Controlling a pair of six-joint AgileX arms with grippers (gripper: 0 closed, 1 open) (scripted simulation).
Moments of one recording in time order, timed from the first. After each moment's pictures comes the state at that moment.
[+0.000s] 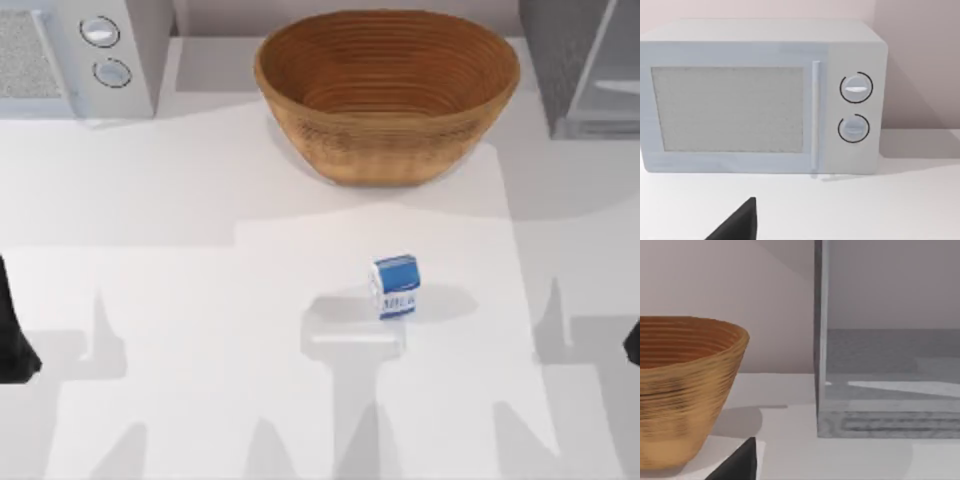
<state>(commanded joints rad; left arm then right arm) 0.00 0.00 0.00 0.00 0.00 0.00 0.52 0.44 0.02 0.42 0.52 0.01</state>
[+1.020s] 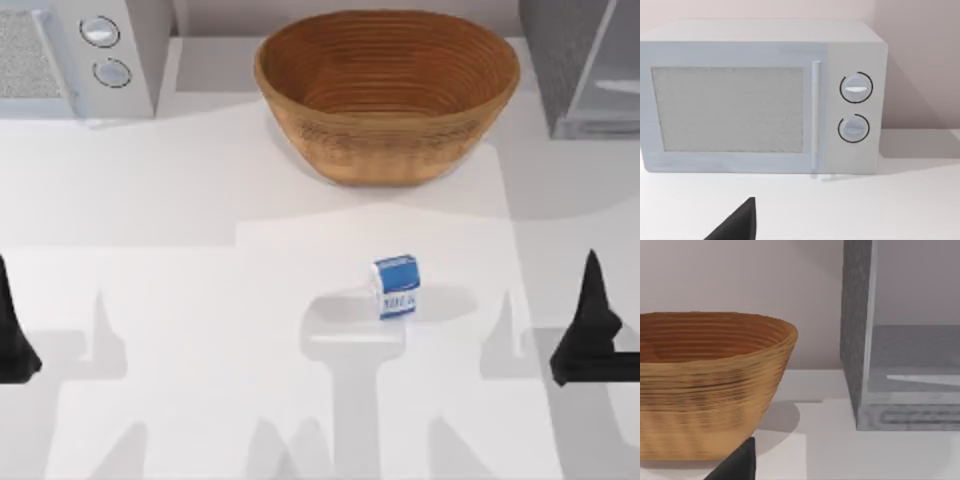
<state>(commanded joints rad) 0.00 0.00 0.00 0.00 0.00 0.00 0.92 0.80 0.03 0.76 0.93 0.02</state>
